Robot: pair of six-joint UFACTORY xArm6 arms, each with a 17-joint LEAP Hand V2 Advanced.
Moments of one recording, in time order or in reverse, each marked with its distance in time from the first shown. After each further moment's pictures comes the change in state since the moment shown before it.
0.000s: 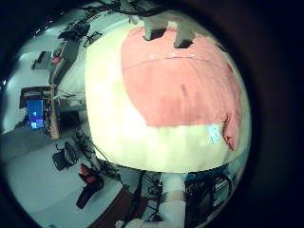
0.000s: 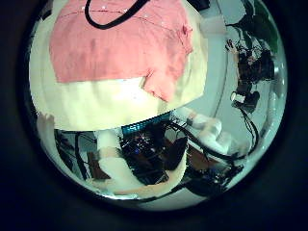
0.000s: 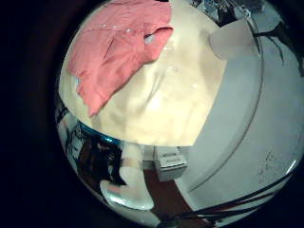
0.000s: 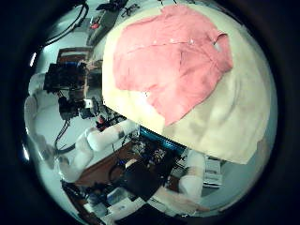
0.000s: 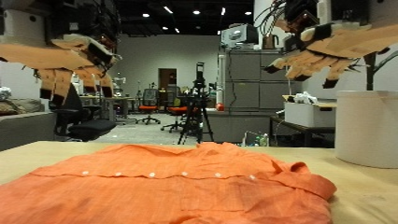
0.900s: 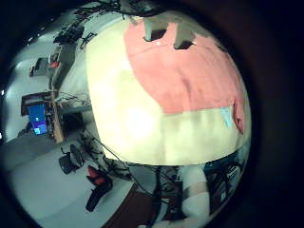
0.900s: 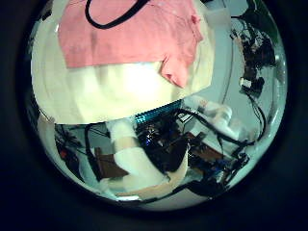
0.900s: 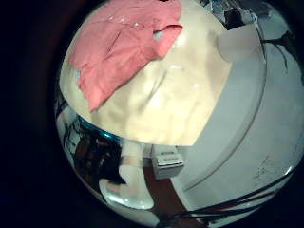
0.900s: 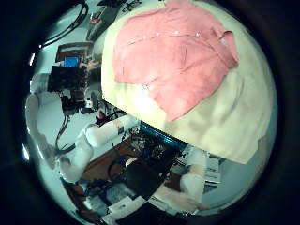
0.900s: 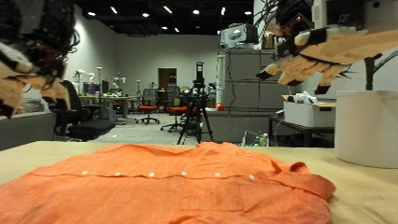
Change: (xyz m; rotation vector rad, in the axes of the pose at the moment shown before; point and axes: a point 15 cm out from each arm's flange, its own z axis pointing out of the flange) left arm -0.101 0.023 0.025 -0.040 -0.119 0.082; right arm -0.013 0.003 0.012 -0.043 -0.004 -0.036
